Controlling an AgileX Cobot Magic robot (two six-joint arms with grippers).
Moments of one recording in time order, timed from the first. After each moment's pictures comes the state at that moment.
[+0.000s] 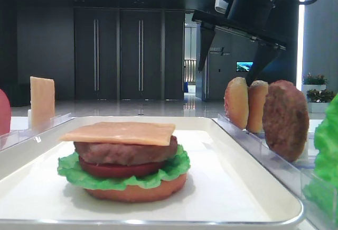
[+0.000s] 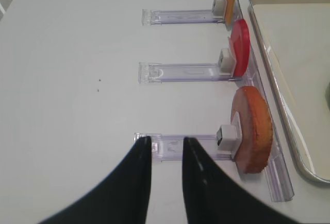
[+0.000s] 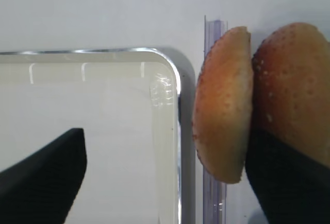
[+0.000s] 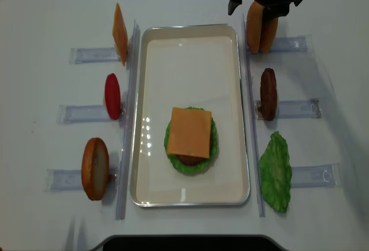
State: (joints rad) left arm -0.01 -0.02 -0.47 0.08 1.11 -0.03; right arm 0.34 2.05 -1.74 0.25 0.97 0.24
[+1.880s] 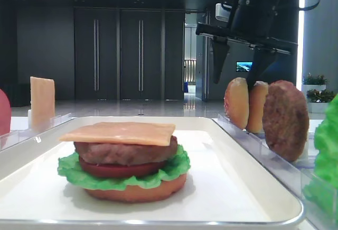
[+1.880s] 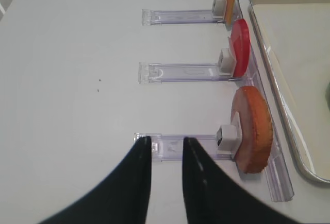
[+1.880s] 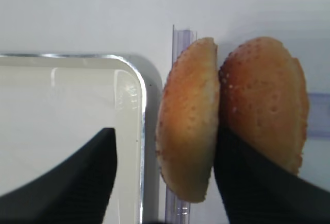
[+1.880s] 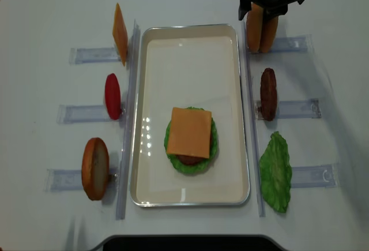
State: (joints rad) left arm -0.01 -0.02 -0.47 0.08 1.11 -0.03; right arm 0.34 2.08 -1.74 0.15 0.96 0.24
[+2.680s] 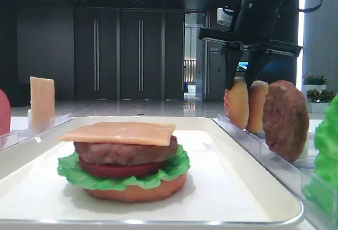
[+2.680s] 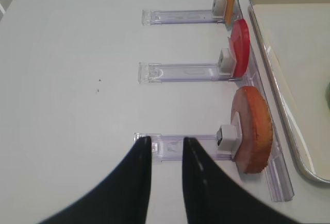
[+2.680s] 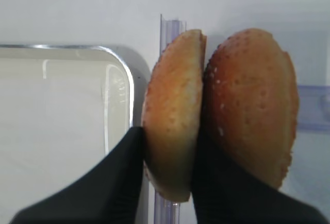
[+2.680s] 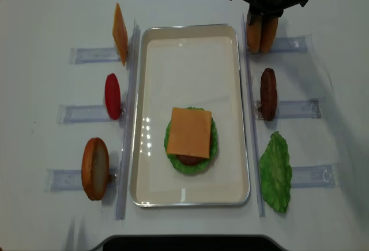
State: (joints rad) left arm -0.01 -0.02 -0.47 0.08 1.11 -0.03; right arm 0.34 2.08 -1.74 0.13 0.99 0.24
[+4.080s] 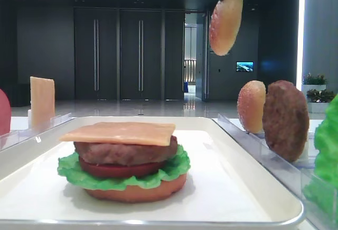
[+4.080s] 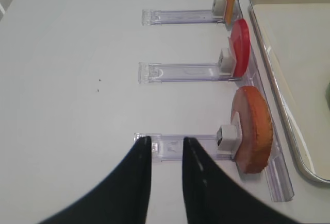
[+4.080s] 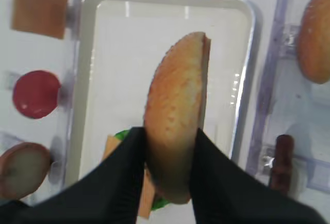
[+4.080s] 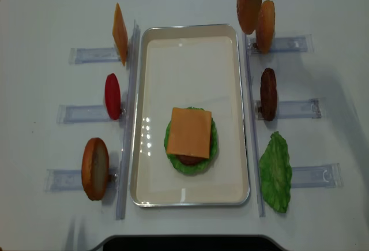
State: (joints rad) left arm -0.01 -0.02 -0.47 0.08 1.11 -0.03; right arm 0.34 1.79 -1.73 0.40 1.20 0.10
